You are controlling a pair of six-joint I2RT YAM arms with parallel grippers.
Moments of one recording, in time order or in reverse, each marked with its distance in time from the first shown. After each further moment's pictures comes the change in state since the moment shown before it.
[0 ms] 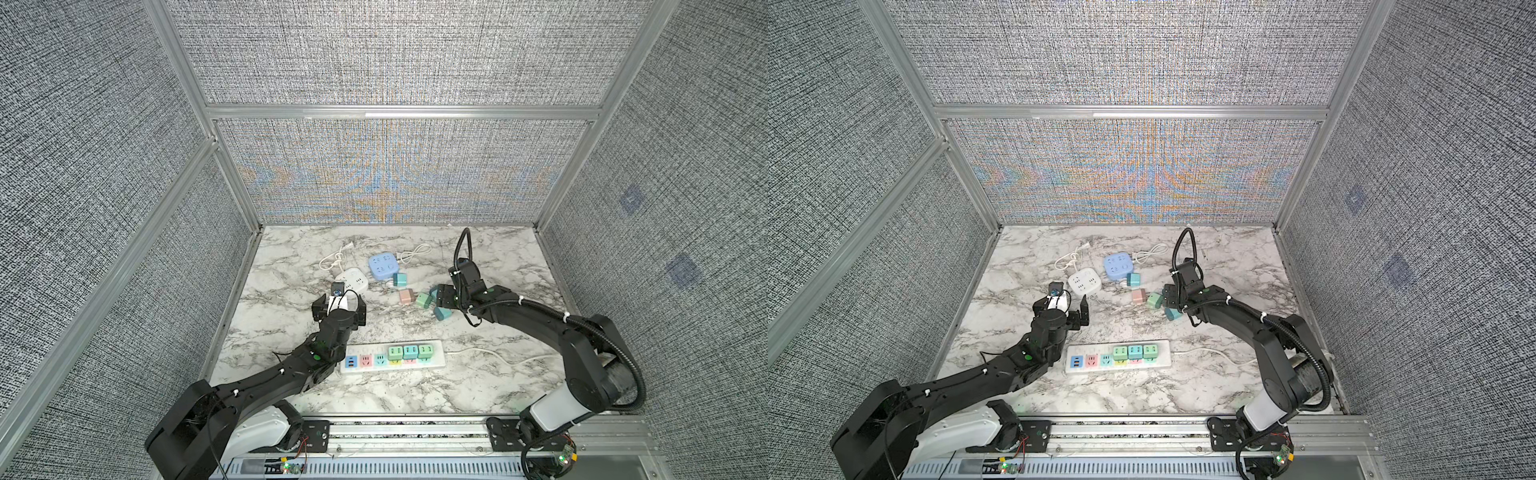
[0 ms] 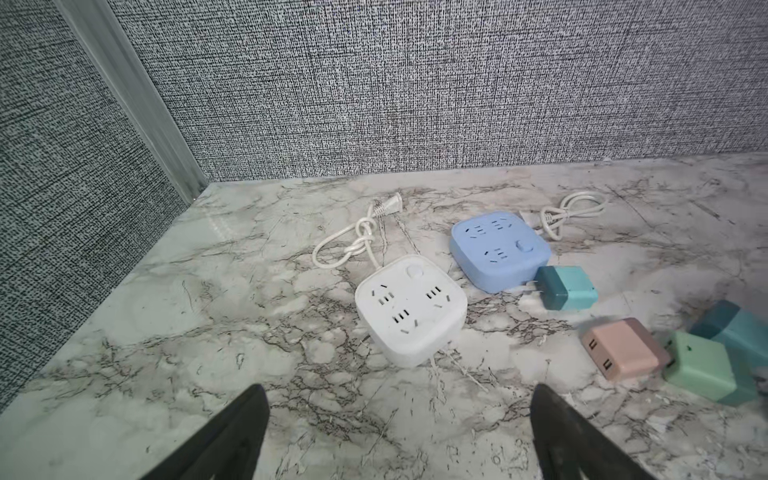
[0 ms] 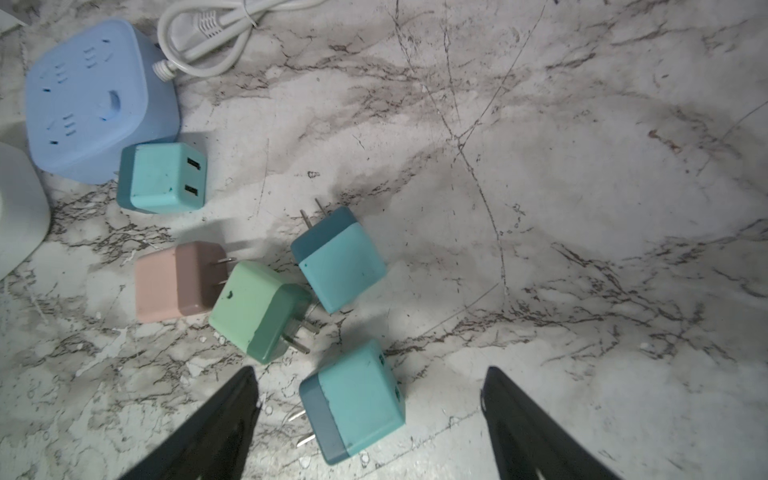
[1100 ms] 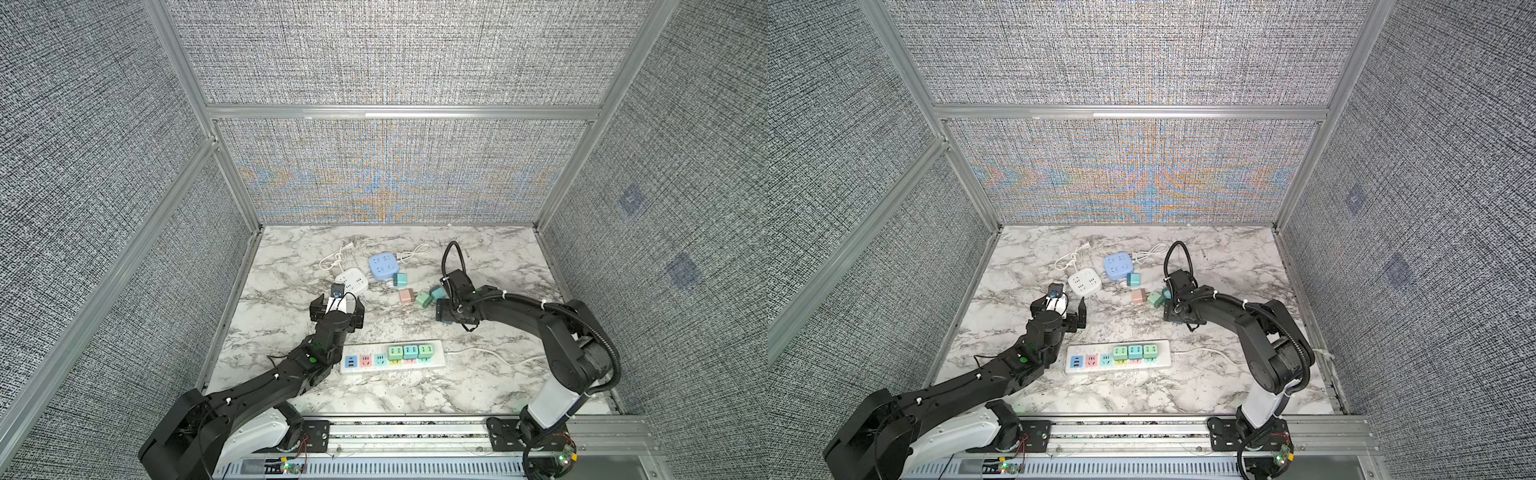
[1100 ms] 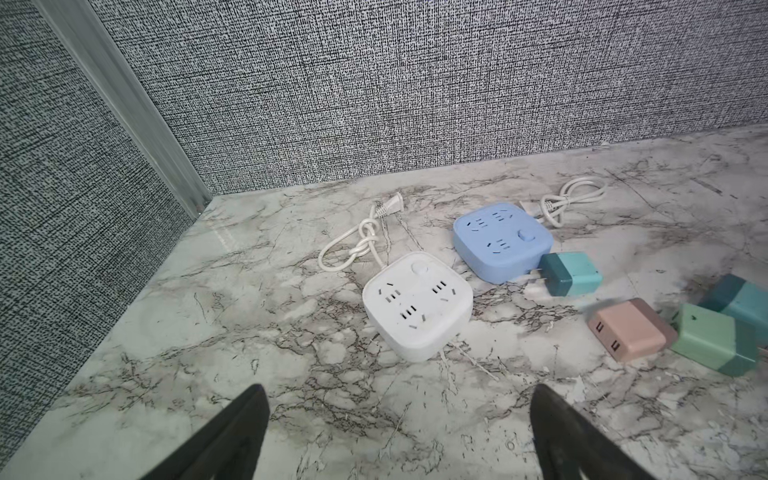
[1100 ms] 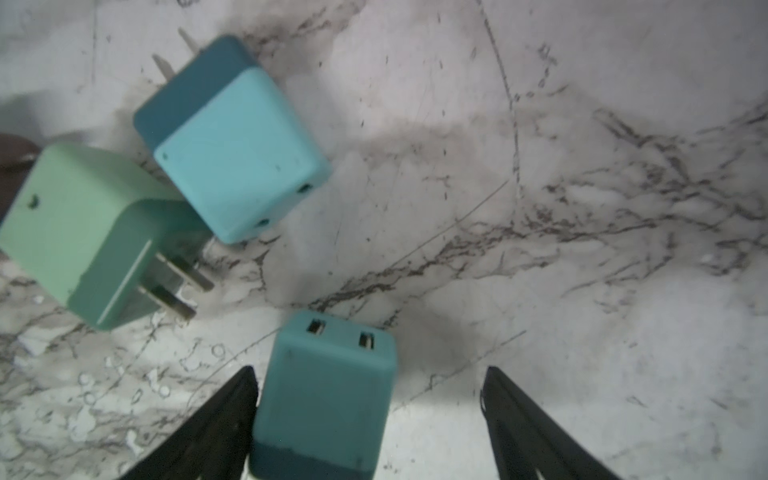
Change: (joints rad) left arm 0.012 -0.055 -0.004 -0.058 0.026 0.069; right arm 0.018 0.117 0.001 -0.133 -0.009 0.050
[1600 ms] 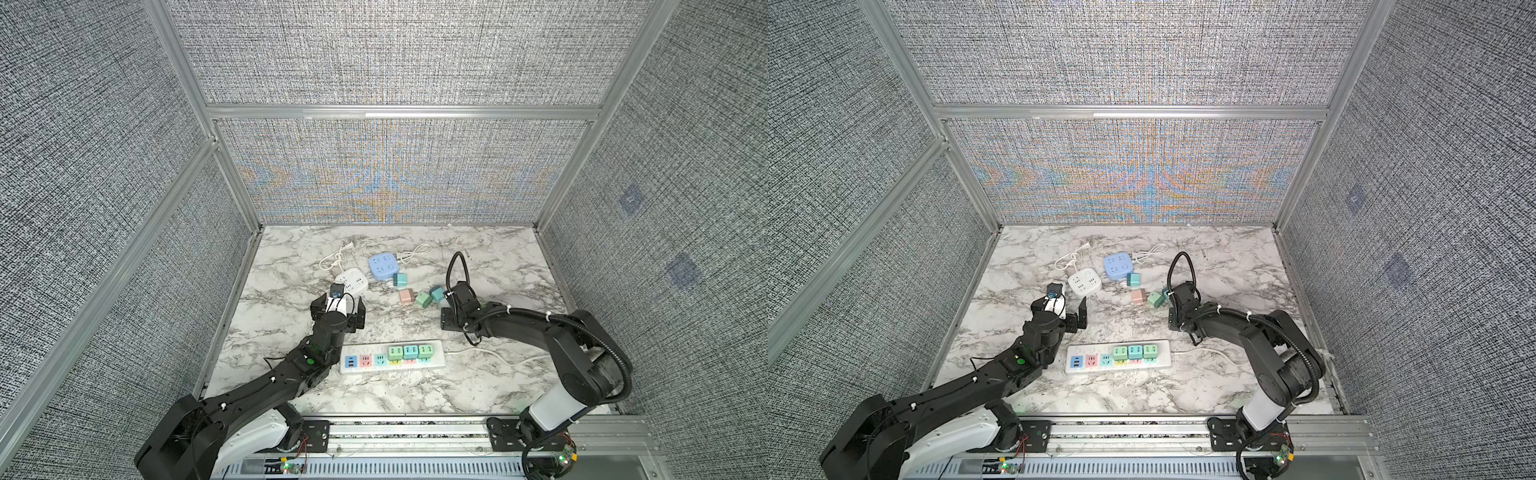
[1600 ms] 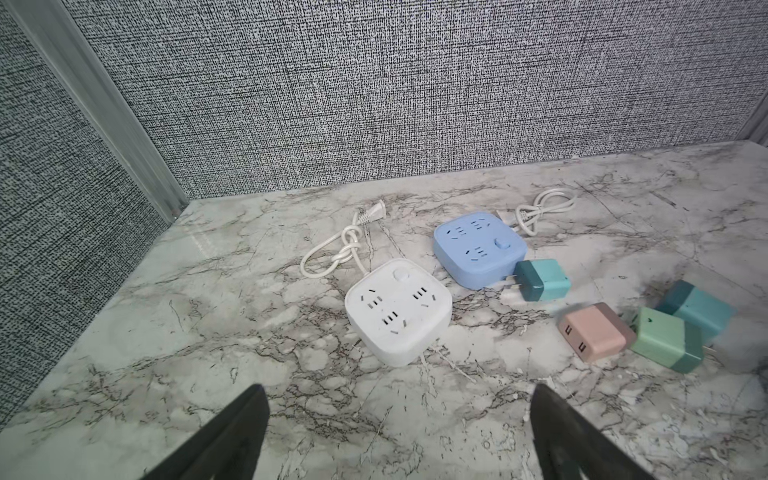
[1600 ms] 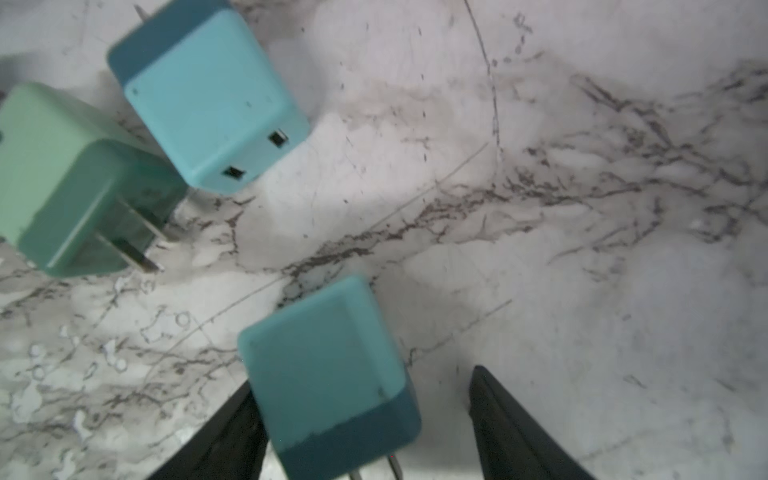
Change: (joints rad) left arm 0.000 -0.036 -0.006 -0.004 0.052 -0.015; right arm 0.029 -0.068 -0.179 0.197 0.050 -0.010
